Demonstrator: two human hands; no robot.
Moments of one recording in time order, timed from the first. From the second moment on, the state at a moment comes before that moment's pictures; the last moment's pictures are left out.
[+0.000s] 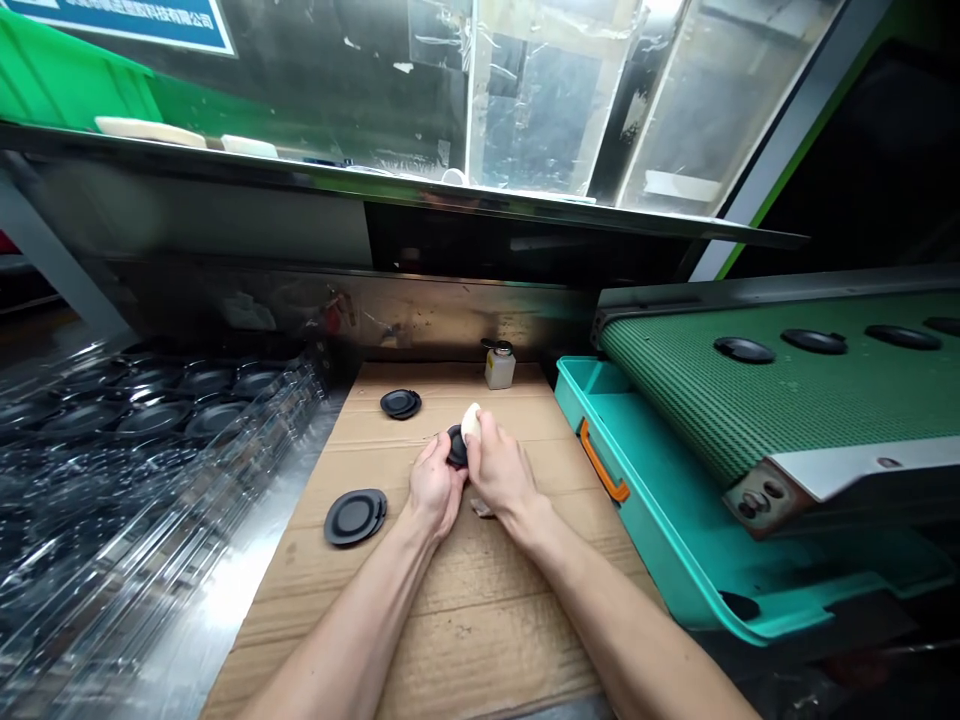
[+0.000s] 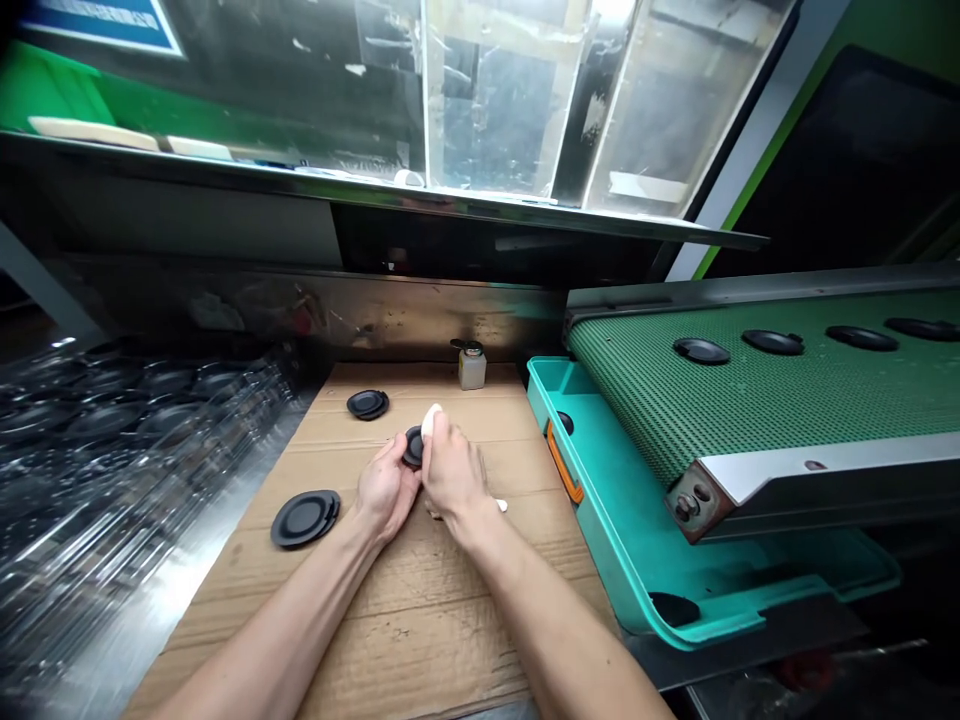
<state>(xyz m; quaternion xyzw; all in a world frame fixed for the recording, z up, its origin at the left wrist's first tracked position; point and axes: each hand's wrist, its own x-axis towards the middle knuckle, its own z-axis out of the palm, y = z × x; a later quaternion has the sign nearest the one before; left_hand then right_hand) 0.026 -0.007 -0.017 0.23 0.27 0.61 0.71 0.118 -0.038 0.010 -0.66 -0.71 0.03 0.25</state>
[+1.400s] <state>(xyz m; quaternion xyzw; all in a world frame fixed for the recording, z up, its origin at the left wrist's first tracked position) 0.013 -0.023 0.013 0.38 0.25 0.53 0.72 0.186 -0.016 -0.018 -0.76 -0.62 -0.02 0.20</state>
